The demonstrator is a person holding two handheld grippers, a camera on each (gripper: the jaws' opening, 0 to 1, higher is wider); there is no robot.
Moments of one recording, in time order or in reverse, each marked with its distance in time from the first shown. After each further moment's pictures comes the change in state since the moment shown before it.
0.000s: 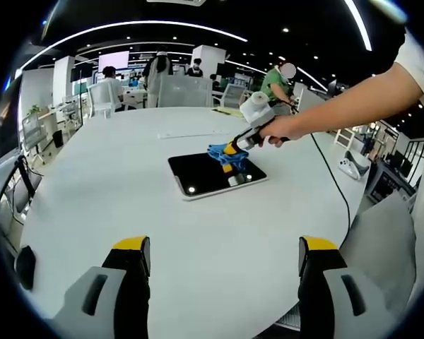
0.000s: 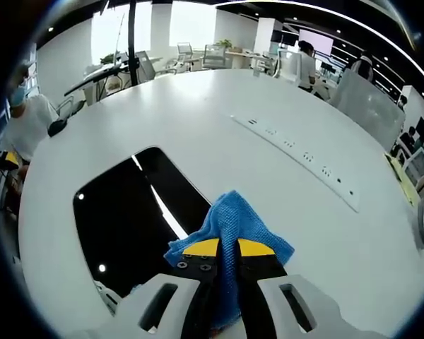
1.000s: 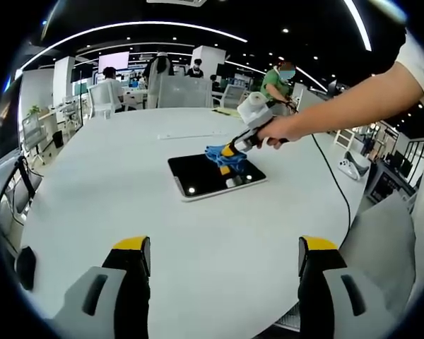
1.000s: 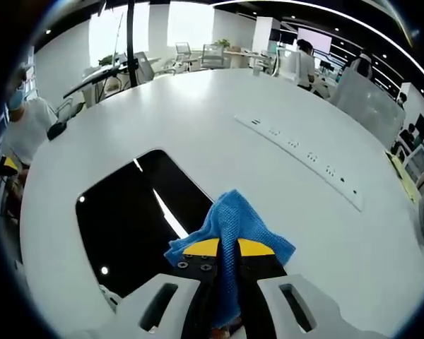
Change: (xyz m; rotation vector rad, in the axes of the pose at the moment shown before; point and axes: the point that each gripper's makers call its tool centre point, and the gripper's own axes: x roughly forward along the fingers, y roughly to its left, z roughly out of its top) left arm 0.000 -0.002 0.002 0.002 -0.003 -0.001; right arm -0.001 0.009 0.002 0.017 -0.002 0.010
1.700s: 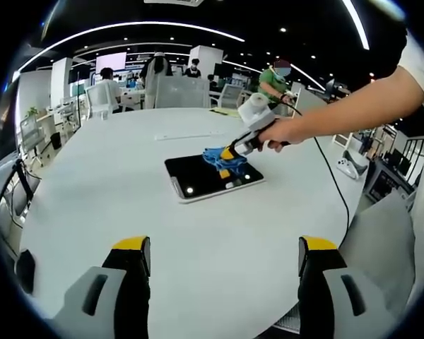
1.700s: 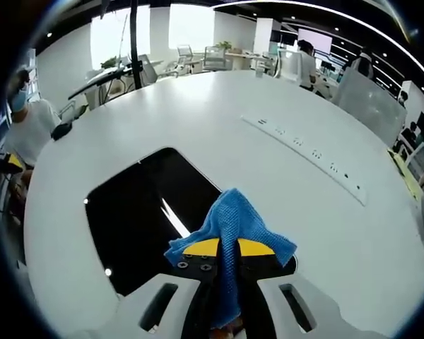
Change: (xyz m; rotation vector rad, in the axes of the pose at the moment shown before) left arm 0.003 -0.004 0.002 0.008 0.002 -0.013; right arm -0.007 0.013 -0.007 0.005 -0.014 0.017
